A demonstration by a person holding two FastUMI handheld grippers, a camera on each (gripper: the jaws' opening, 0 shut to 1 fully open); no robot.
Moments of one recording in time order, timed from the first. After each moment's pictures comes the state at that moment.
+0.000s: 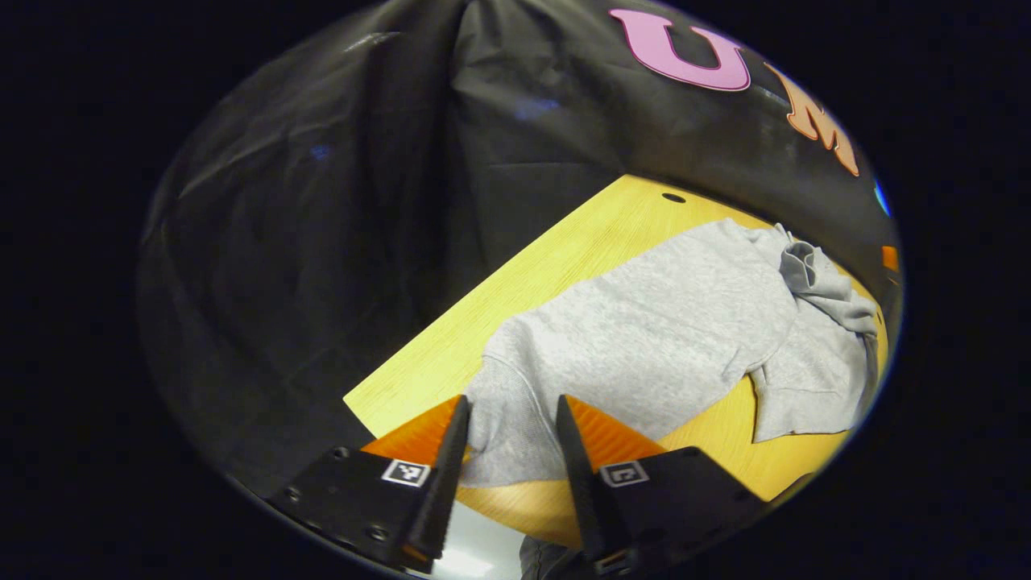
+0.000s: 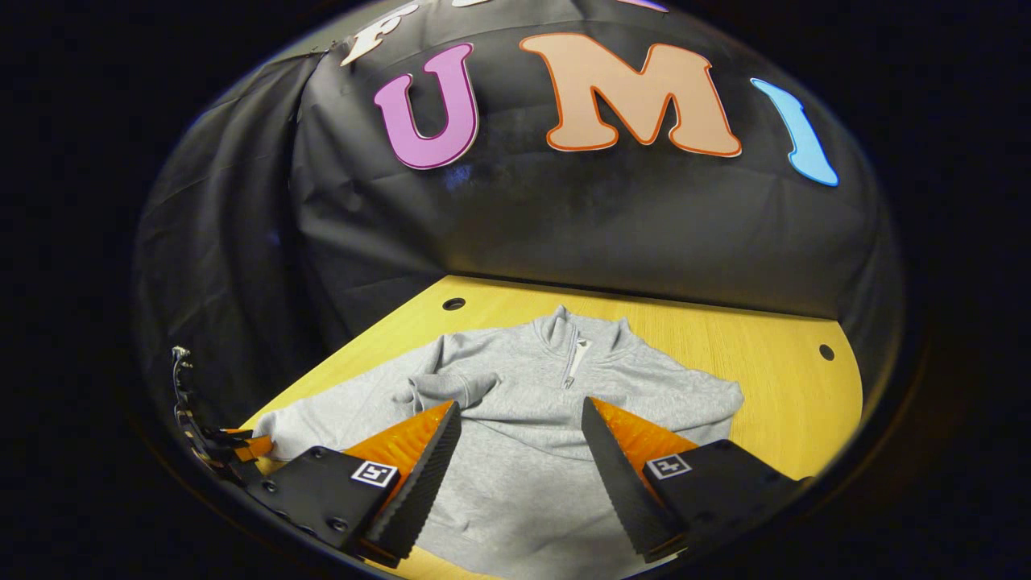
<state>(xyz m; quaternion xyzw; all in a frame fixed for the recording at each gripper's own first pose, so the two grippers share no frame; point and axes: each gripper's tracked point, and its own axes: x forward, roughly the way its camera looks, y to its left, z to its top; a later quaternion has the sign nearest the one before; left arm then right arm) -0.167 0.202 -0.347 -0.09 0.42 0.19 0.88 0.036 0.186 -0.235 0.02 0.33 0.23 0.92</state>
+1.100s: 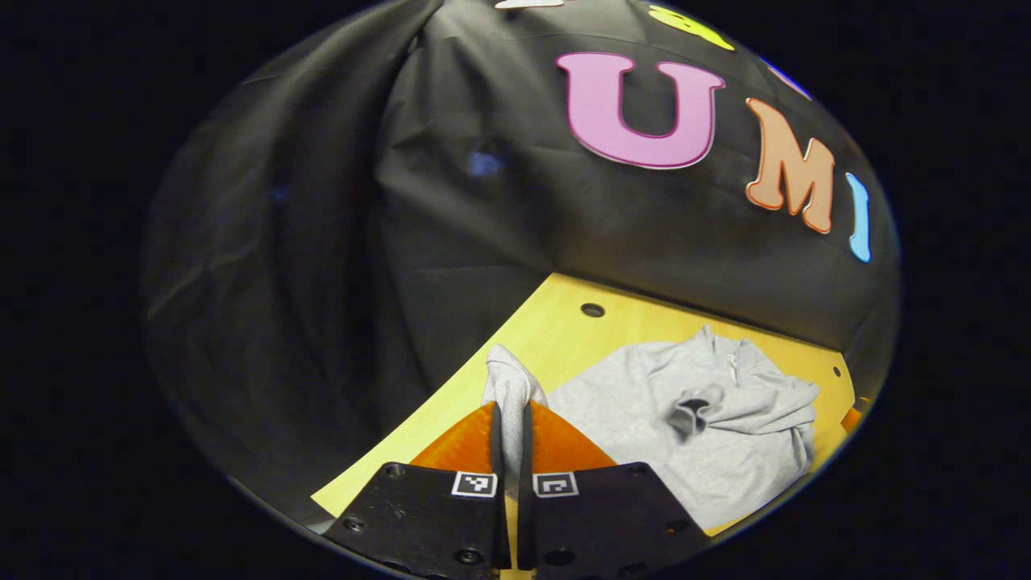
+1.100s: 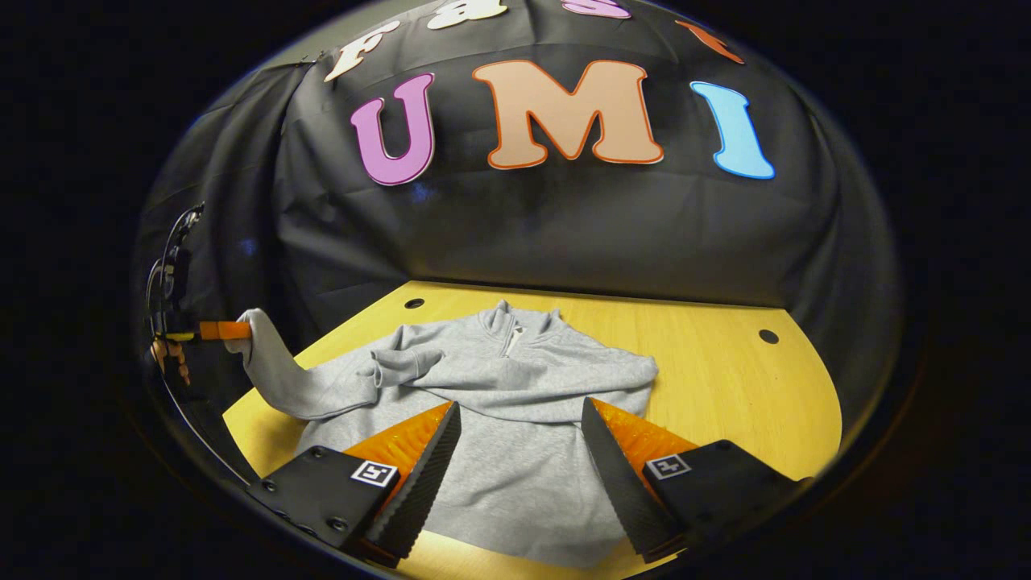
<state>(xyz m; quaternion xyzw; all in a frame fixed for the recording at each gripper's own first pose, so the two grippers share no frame) 0.004 0.138 -0.194 -0.09 0.29 0.10 0.95 -0.010 0.073 -0.223 0.02 0.30 0.16 0.94</state>
